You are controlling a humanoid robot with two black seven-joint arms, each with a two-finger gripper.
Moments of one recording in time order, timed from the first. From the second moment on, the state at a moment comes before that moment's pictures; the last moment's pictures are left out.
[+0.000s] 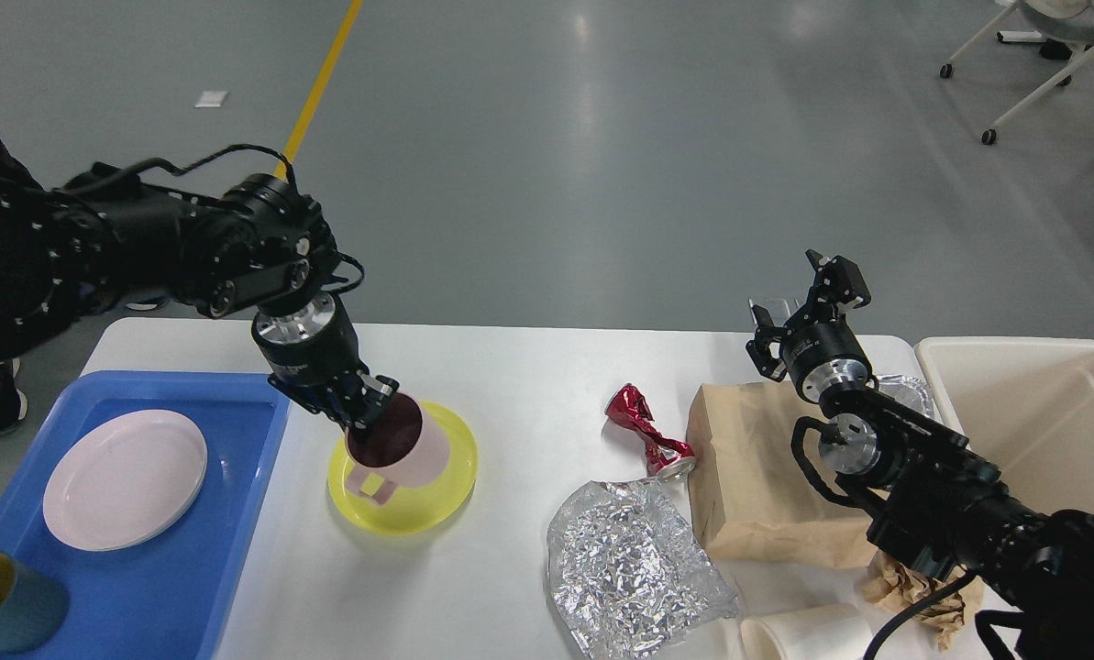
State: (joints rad) left arm -1.67 0.16 1.07 -0.77 0.48 -0.96 -0.25; right arm 0.77 -0.12 0.38 0.41 0.22 0.12 0.47
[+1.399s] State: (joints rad) left arm -1.35 0.56 1.25 -0.72 0.43 -0.96 -0.25; right arm 0.77 -0.12 0.38 0.41 0.22 0.12 0.47
